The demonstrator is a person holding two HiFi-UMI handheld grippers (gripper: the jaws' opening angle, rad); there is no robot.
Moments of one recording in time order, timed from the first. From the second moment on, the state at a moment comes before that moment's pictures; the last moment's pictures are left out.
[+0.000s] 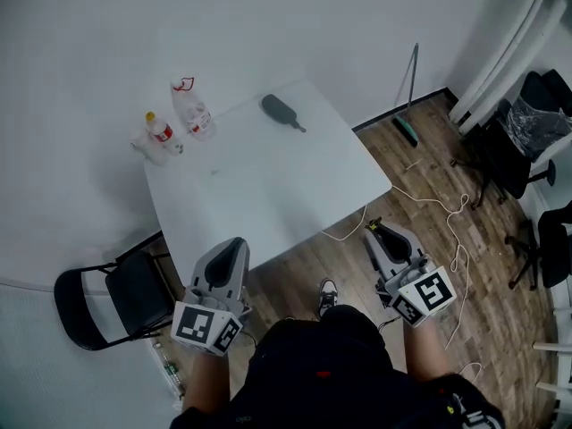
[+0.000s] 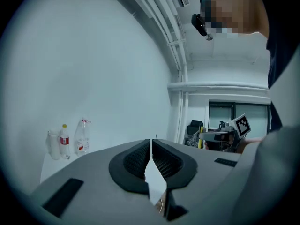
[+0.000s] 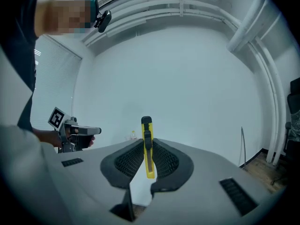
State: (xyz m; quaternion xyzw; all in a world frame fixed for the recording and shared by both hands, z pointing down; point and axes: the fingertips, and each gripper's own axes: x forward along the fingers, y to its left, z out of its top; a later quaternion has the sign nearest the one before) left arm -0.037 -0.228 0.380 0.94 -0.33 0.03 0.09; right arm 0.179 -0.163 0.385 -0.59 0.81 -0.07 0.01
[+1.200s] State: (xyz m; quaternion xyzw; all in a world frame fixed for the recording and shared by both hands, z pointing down) left arm -0.045 -0.303 0.419 0.89 -0.43 0.08 0.12; right arm 0.176 -0.358 0.567 -0.48 0.82 -0.19 -0.24
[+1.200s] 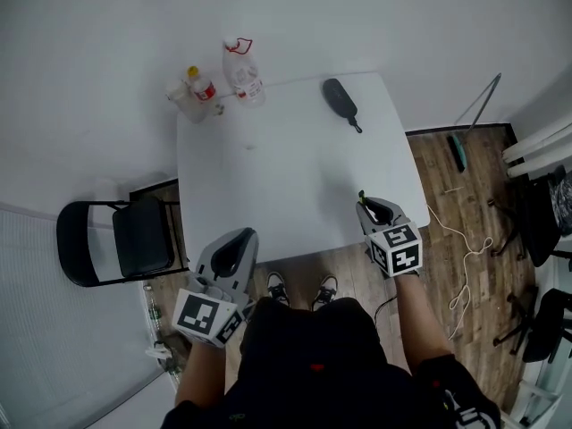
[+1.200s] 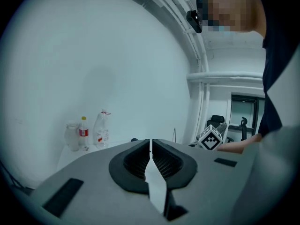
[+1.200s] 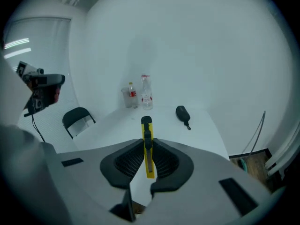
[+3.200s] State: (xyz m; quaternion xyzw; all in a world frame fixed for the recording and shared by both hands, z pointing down) left arm -0.063 -0.300 0.450 0.88 -0.44 0.09 0.18; right arm 0.155 -0.347 0.746 -0.38 0.77 -0.27 -0.43
